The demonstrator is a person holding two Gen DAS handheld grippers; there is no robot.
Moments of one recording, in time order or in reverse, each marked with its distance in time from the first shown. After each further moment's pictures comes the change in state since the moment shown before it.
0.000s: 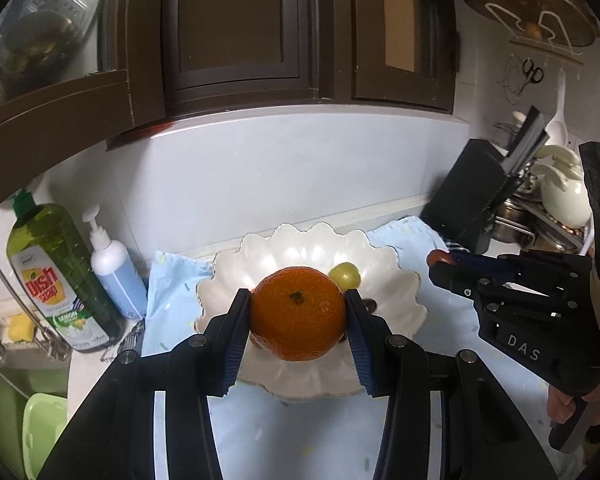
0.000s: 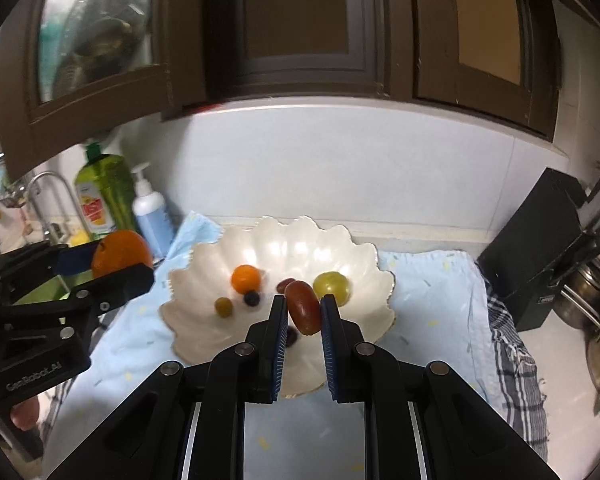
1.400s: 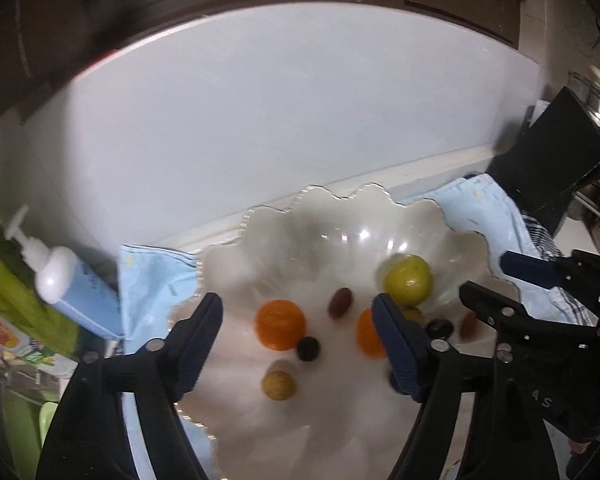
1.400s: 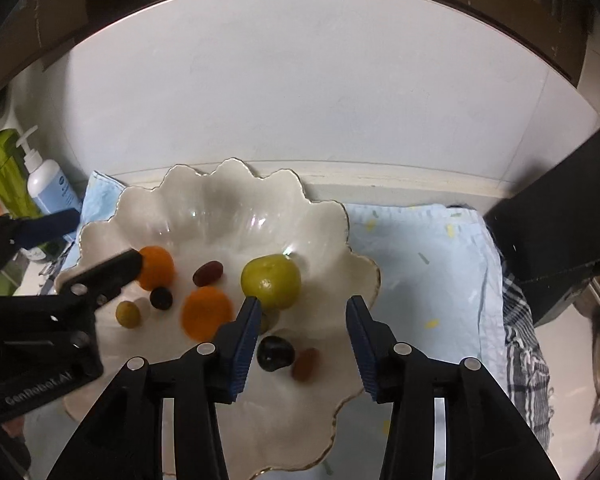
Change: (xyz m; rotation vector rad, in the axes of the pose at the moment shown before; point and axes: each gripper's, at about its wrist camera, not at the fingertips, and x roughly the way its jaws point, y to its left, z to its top) left arm 0.149 0.007 0.030 0.027 0.259 0.116; right arm 0.137 -0.033 0.016 0.061 0.286 -0.111
